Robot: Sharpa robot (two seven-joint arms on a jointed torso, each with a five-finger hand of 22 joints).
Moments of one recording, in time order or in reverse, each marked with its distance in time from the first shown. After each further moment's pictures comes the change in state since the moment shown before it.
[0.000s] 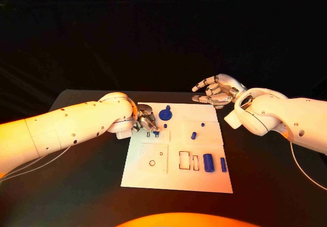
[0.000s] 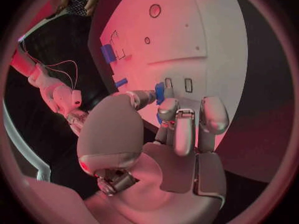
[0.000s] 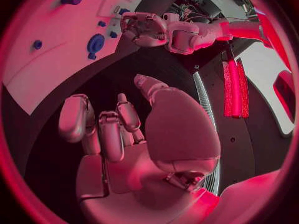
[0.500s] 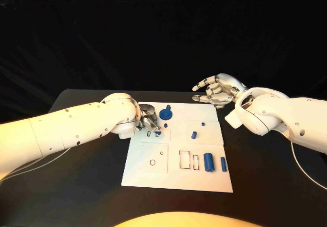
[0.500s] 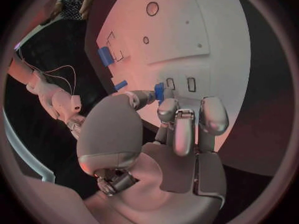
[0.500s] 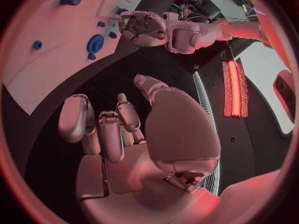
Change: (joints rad) left arm -0.002 0.013 -0.006 0.010 -0.044 -0.011 -0.008; left_hand -0.011 -0.007 0.000 0.000 0.041 0.003 -0.003 0.001 0.044 0.007 -0.004 0.008 0.007 0.003 -0.003 0.004 0.000 0.000 0.004 -0.004 0.004 0.008; right arm 0.000 0.001 0.000 -0.001 -0.001 0.004 0.001; right_hand 0.000 0.000 0.000 0.000 0.002 0.000 0.000 0.000 0.000 0.000 0.000 0.000 0.000 0.000 0.000 0.000 0.000 0.001 0.000 0.000 0.000 0.000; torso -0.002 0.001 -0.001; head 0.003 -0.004
